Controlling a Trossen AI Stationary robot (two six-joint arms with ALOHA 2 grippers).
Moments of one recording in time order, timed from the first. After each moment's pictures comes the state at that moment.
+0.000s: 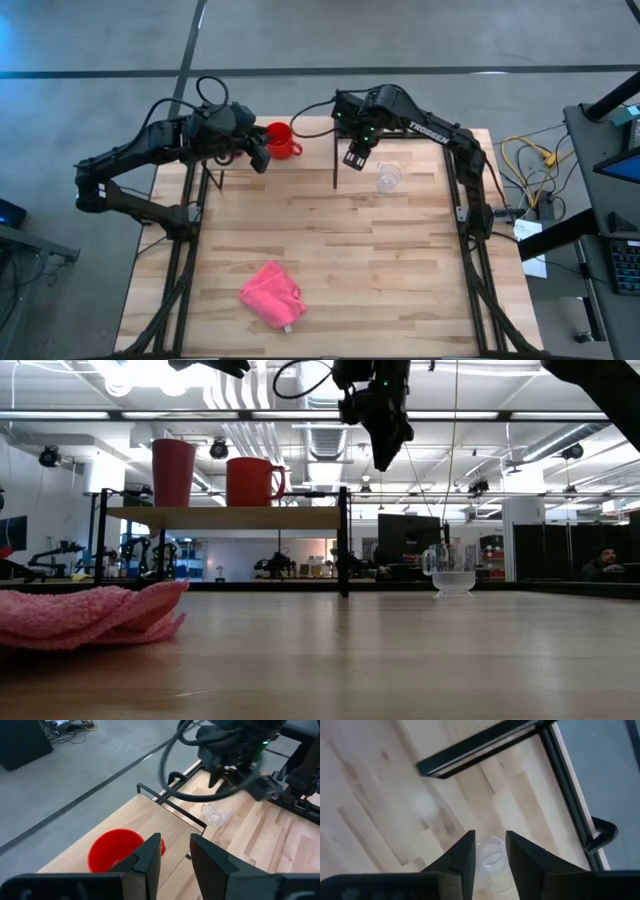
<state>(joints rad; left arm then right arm) 0.24 1.18 1.53 -0.87 -0.37 -0.28 -0.40 2.03 2.24 -1.57 0.09 0.02</state>
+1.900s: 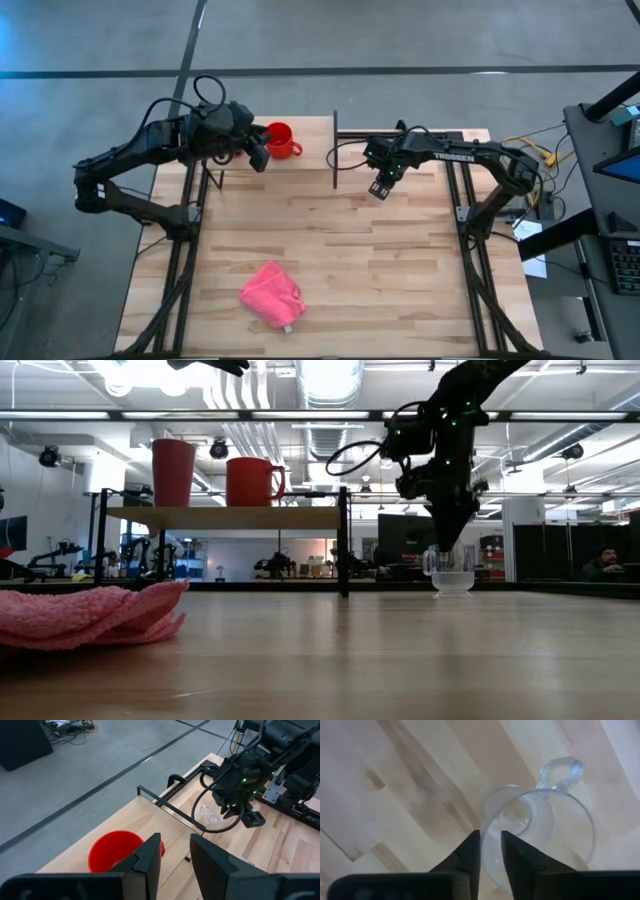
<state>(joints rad) 0.24 1.17 1.53 -0.87 -0.37 -0.29 -0.45 1.63 1.15 -0.93 0.06 0.14</state>
